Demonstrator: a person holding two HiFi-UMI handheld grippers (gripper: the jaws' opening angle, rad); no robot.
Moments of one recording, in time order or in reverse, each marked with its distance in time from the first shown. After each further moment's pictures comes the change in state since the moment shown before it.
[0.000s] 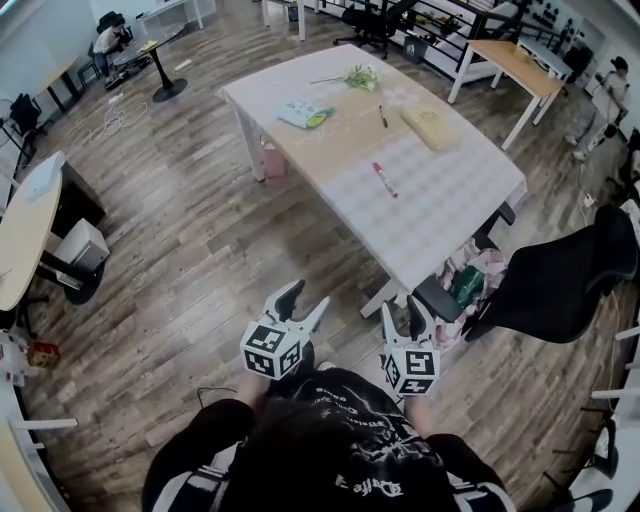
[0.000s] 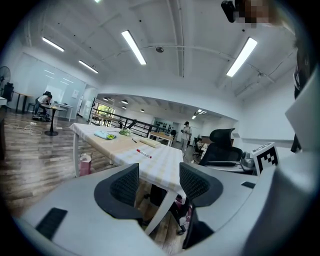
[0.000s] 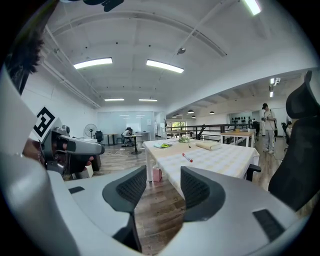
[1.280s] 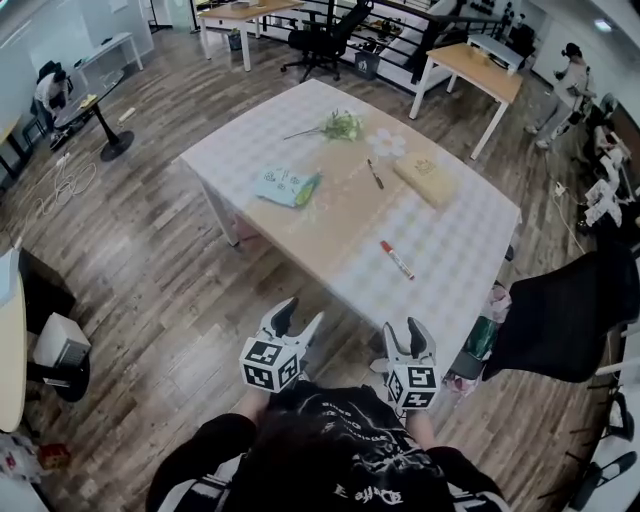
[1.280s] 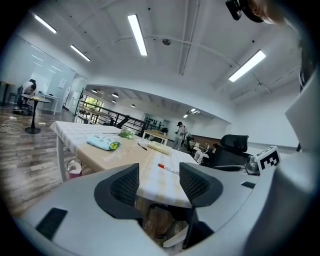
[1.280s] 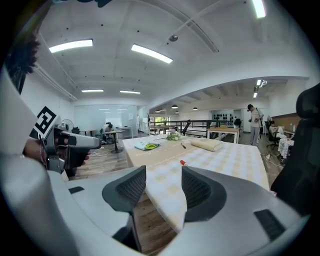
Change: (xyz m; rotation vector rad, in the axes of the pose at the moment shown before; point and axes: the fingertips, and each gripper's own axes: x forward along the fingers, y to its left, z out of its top) left arm 0.182 0.266 0.113 -0.003 0.048 -0.155; right arm 0.282 0.001 0.063 0.056 0.064 -0.216
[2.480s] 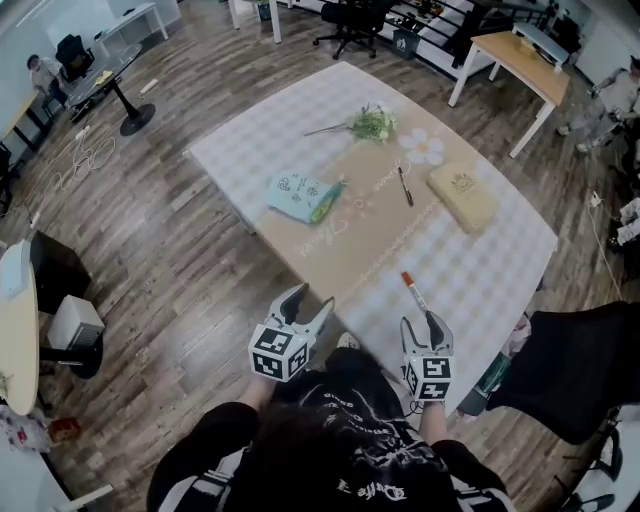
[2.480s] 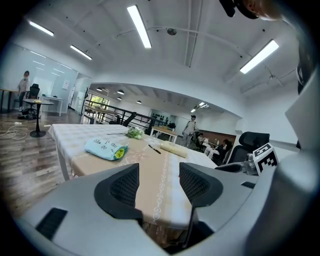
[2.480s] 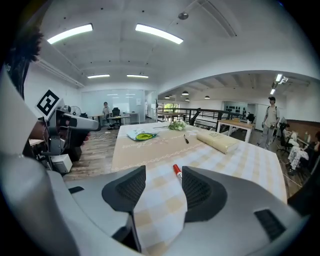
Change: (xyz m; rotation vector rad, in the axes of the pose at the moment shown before) left arm 0.132 0.086 0.056 0.007 0.056 0.091; right arm 0.161 -0.071 0.029 -0.099 0.168 0.091
